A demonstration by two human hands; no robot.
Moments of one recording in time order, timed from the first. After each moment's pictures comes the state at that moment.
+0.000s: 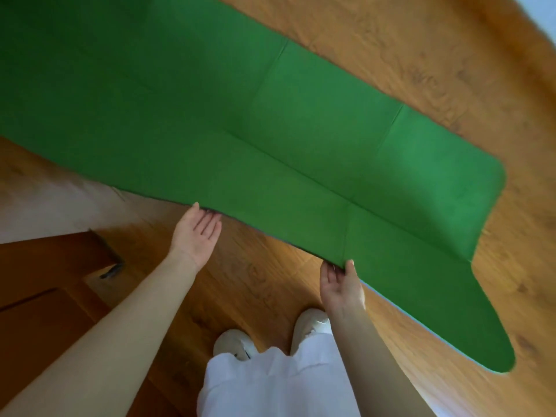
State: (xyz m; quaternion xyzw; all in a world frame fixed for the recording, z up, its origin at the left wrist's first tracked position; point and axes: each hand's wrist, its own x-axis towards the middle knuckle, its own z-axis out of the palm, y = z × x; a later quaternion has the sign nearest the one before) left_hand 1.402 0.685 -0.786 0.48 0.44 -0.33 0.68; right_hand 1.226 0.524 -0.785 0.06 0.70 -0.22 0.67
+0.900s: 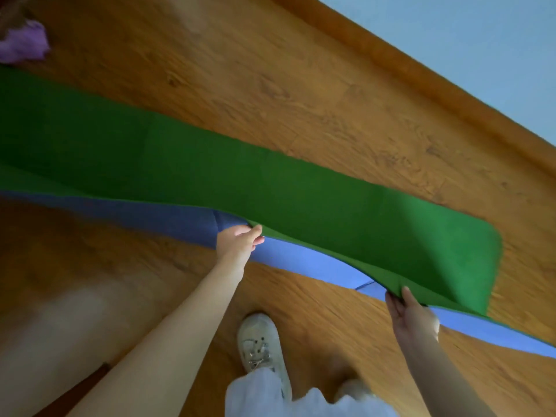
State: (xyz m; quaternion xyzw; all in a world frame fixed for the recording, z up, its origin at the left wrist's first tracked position) left_hand 1.561 0.490 -0.770 0.77 0.20 -0.37 0.48; right_hand 1.313 0.356 -0.763 -0.11 0.75 -0.25 0.61
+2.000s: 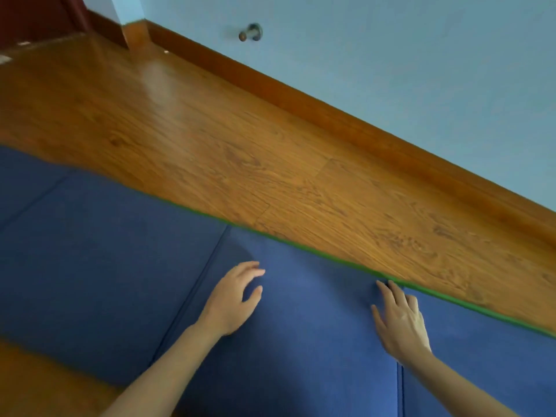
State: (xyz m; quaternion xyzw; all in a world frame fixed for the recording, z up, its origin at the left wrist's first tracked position) left_hand 1.624 0.402 -1.047 0.81 -0.43 -0.23 0.33; right_hand 1.381 0.198 -1.043 -0.89 0.44 0.04 0.08
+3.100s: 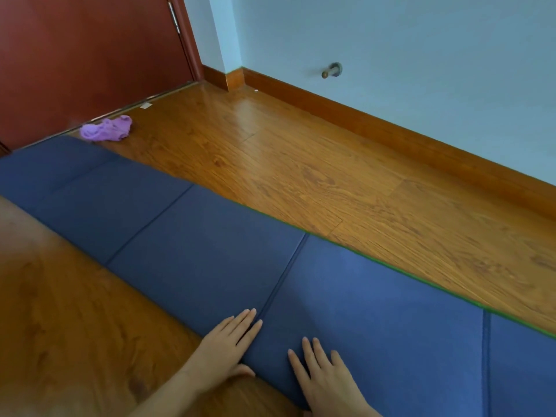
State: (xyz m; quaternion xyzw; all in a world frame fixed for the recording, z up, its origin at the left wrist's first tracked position) left_hand 1.638 0.582 -1.055 0.82 -0.56 -0.07 -0.01; right_hand 1.475 0.405 -1.040 -0.99 0.01 0.09 0.06
